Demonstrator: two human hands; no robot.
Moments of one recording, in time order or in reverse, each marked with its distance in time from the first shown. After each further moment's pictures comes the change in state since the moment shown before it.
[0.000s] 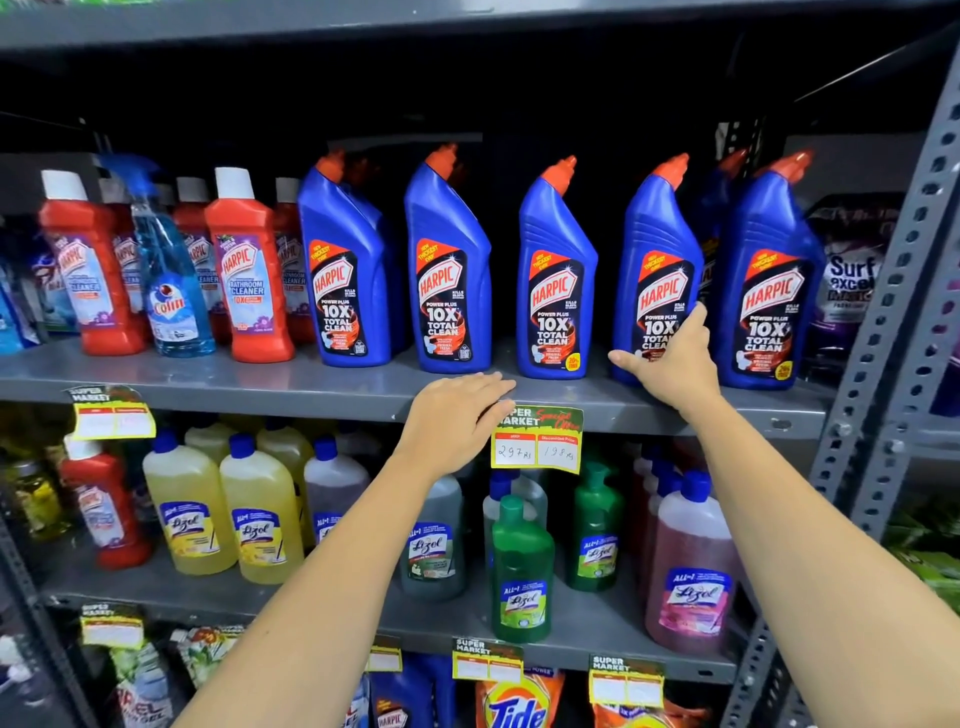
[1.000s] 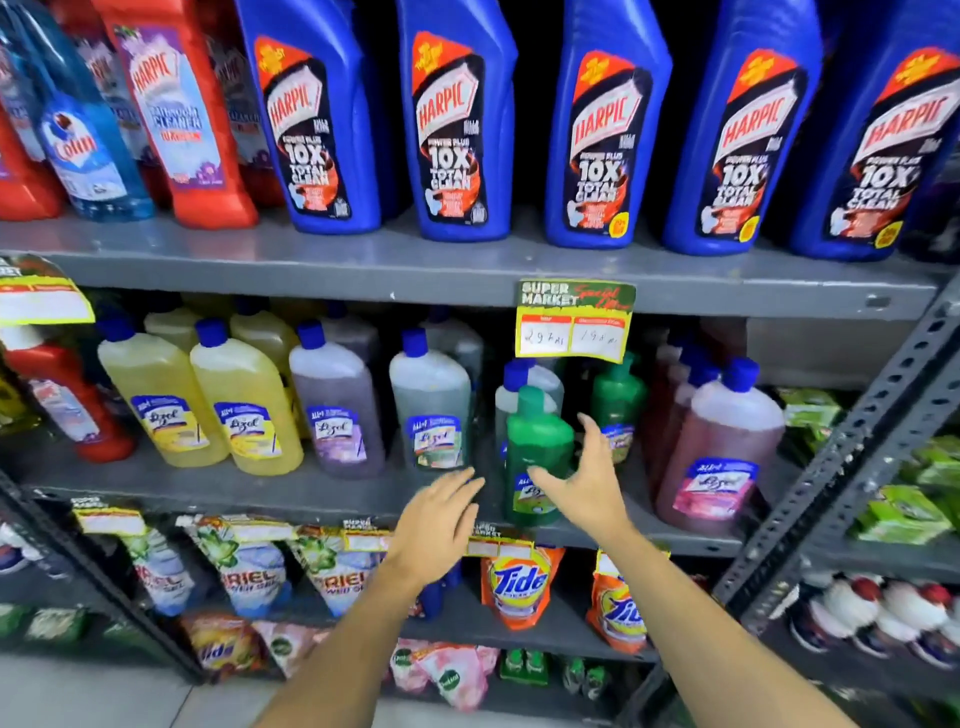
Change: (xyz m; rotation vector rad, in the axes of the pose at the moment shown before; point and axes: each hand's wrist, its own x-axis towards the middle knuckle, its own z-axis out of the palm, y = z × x) left_hand -0.217 -0.016 0.158 -0.242 -0.308 -0.203; right_hand -0.184 0.139 0.167 0.063 -0.385 0.135
